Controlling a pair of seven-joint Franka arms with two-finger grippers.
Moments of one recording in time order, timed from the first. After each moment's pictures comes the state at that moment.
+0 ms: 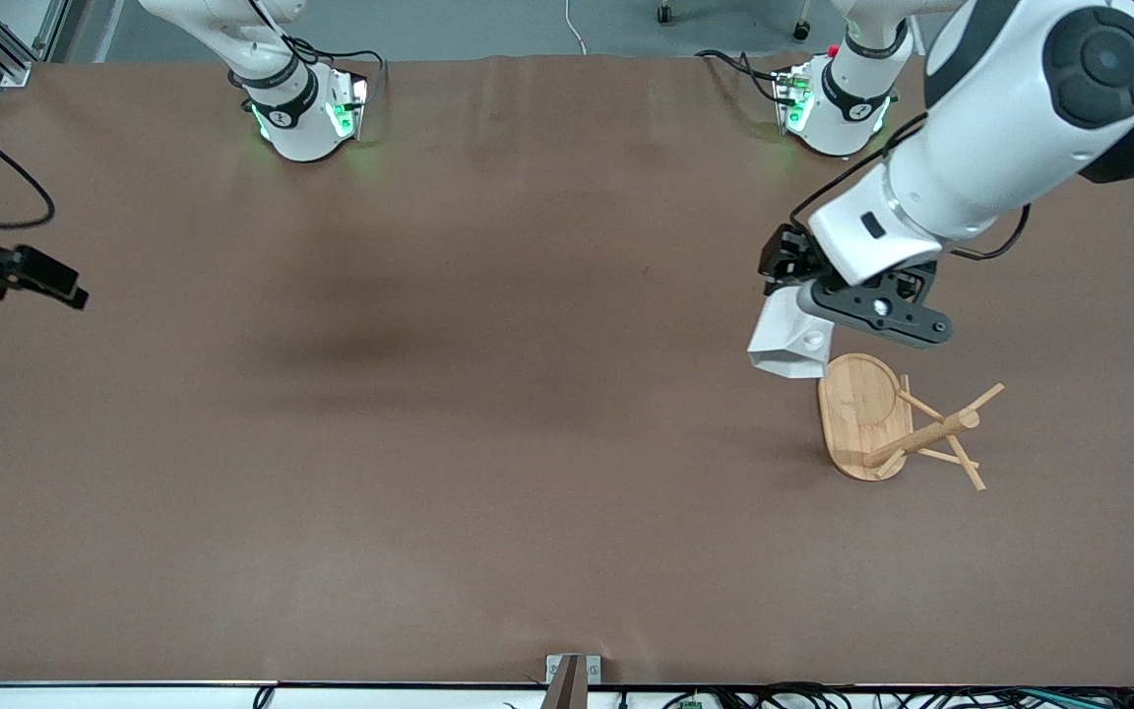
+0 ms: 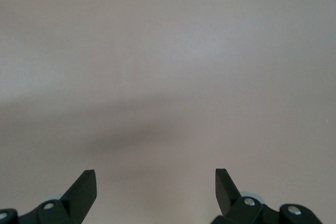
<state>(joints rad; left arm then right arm) 0.12 0.25 -0.58 -1.43 -0.03 1.63 -0.18 -0.07 -0.01 -0.01 -1.56 0.01 1.53 0.09</state>
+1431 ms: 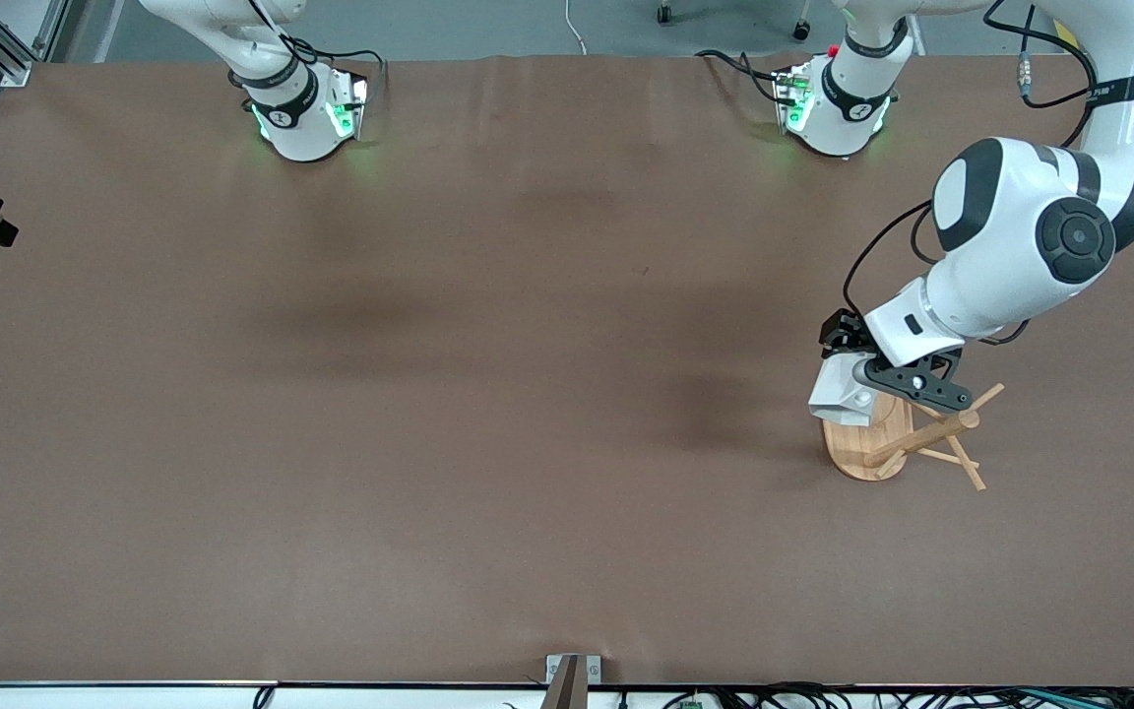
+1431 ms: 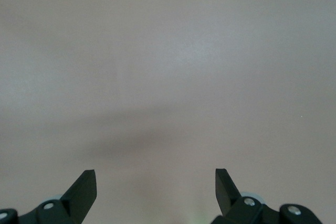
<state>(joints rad) -0.01 0.19 -0.21 -1.90 -0.11 2.08 0.17 -0.08 -0.01 -0.02 -1.44 -0.01 1.44 0.05</state>
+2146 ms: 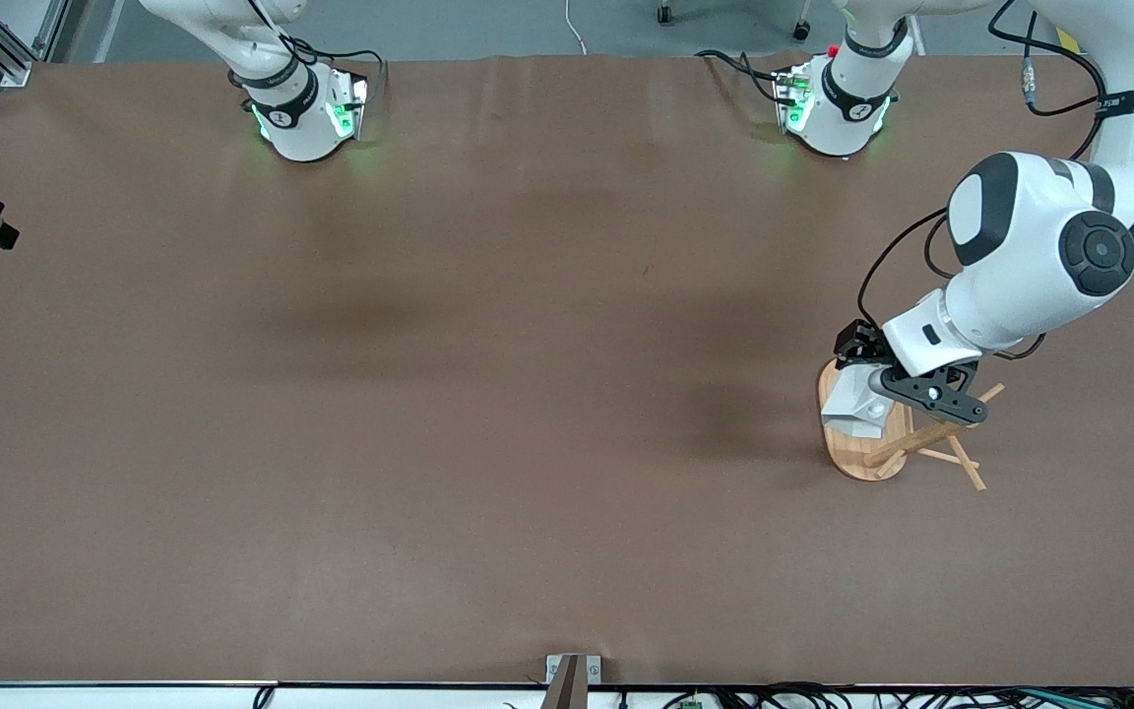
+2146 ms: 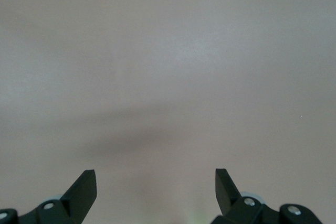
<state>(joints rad) 0.00 0.21 -0.17 -1.89 -0.14 2.10 0.25 -0.07 -0.01 -0.03 -1.44 -0.01 1.44 0.04</state>
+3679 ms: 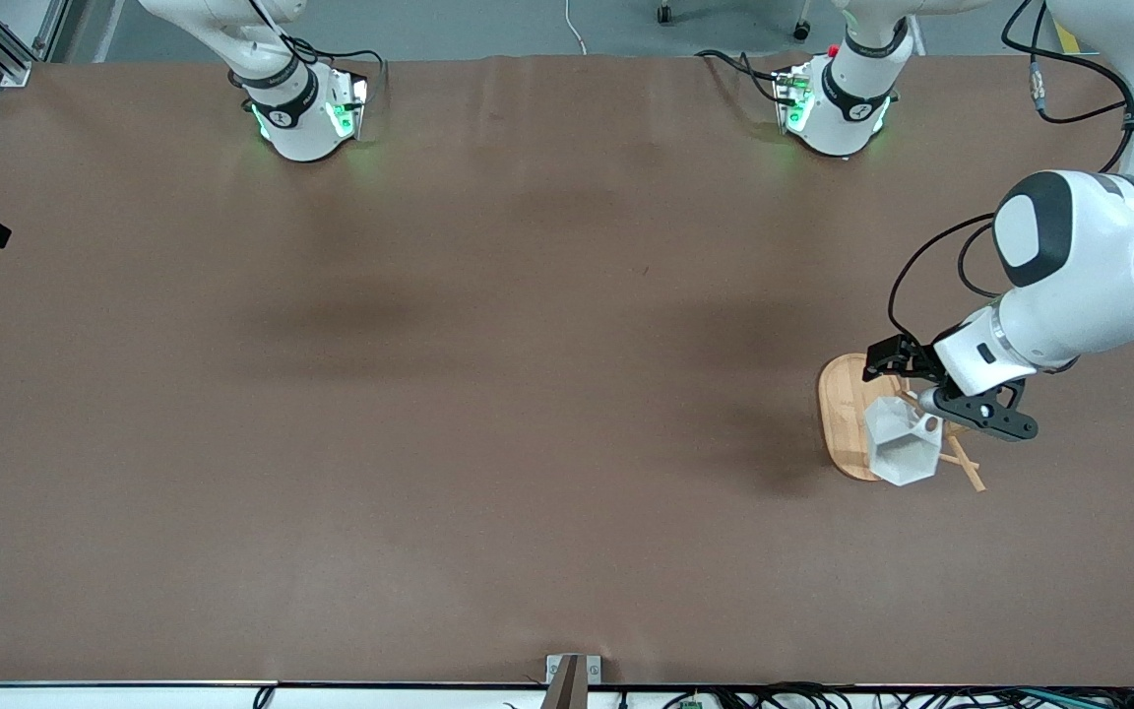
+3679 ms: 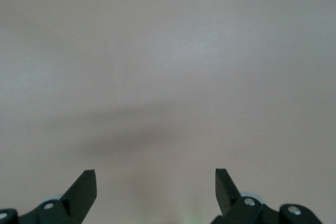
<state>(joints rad) 0.01 0.23 -0.11 -1.84 -0.19 2.08 0.27 -0.07 -0.01 -0.05 -1.44 -0.01 1.44 0.01</state>
